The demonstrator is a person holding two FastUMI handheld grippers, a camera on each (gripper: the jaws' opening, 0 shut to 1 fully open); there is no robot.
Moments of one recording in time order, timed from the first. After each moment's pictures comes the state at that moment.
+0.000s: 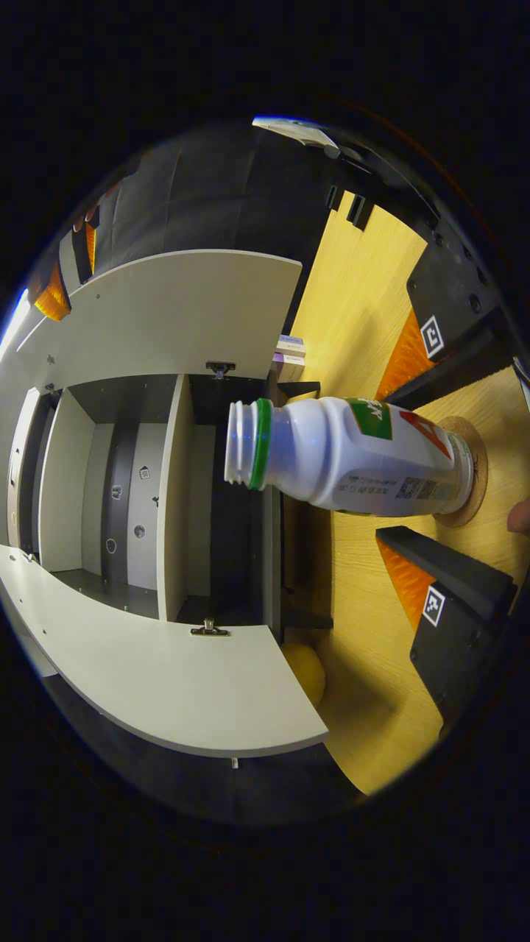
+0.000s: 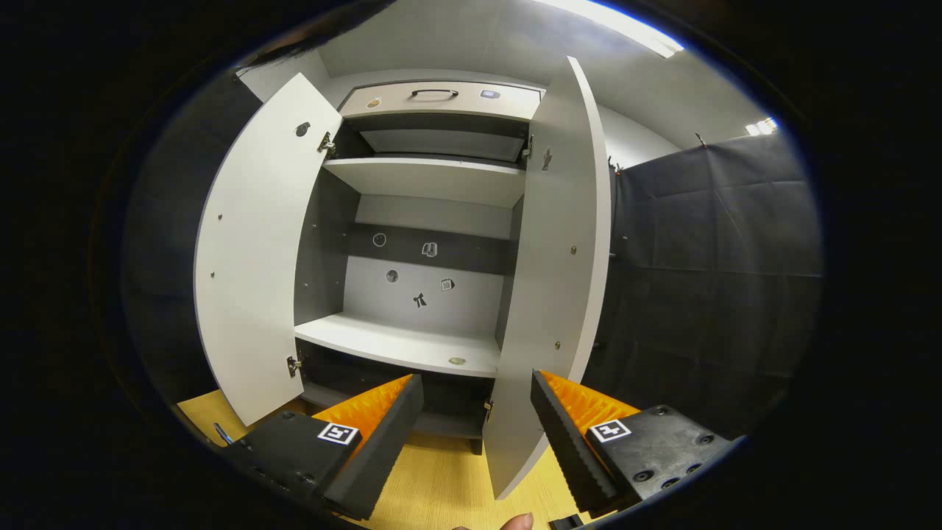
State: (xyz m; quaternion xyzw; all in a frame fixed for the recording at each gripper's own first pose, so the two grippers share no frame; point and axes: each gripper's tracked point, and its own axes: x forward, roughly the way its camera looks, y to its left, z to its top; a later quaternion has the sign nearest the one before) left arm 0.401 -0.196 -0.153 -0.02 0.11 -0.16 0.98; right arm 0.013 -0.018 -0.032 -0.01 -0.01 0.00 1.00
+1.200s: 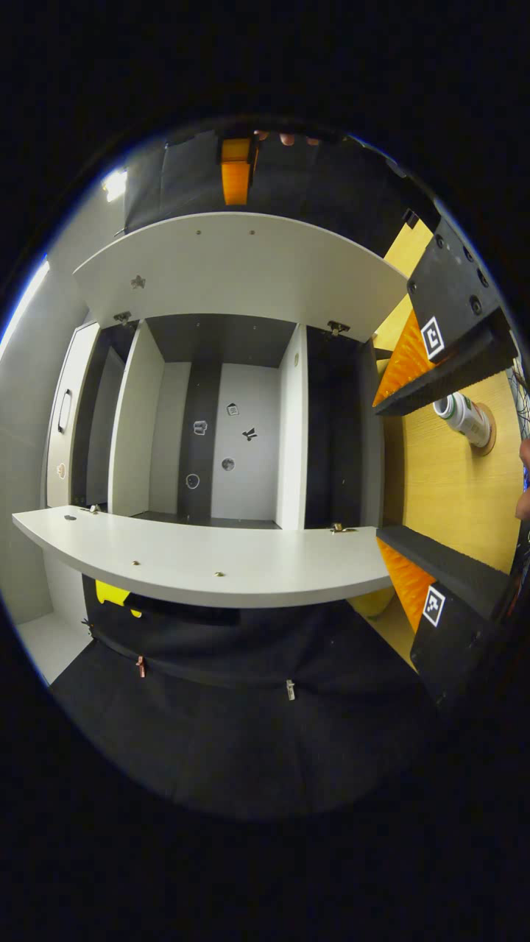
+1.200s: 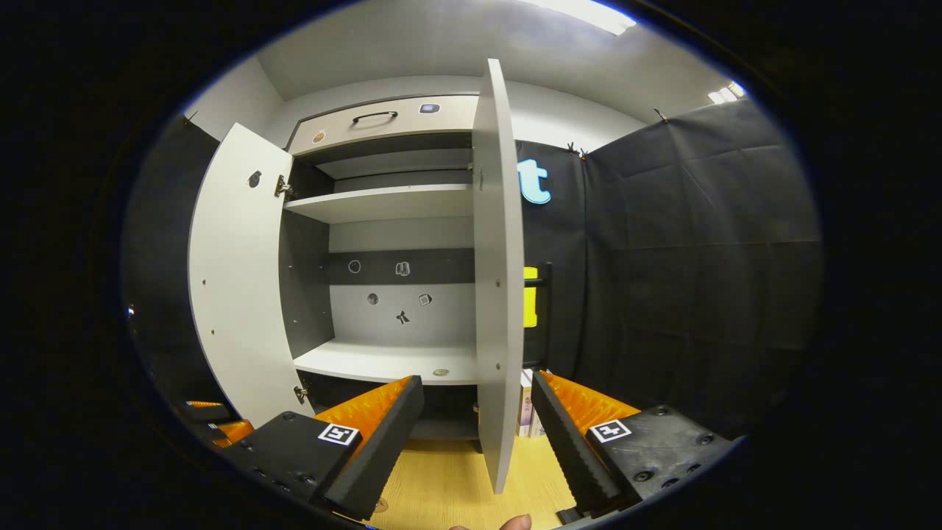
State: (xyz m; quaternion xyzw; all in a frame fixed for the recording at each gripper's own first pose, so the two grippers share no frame) left arm 0.366 -0.075 0.117 -0.02 0.08 -0.05 1.00; right arm -0.010 -0.083 0.009 0.06 0.01 -0.03 1.00
